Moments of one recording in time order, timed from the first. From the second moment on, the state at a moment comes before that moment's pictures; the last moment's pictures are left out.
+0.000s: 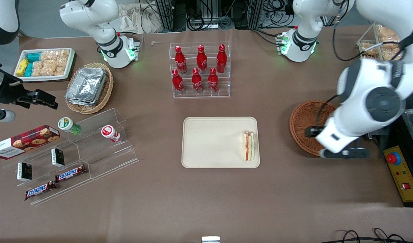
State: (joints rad) arm 0.02 0.32 -0.24 -1.49 0.16 1.67 -0.18
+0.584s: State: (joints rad) arm 0.16 0.27 -0.23 -1.45 0.14 1.60 -0.12
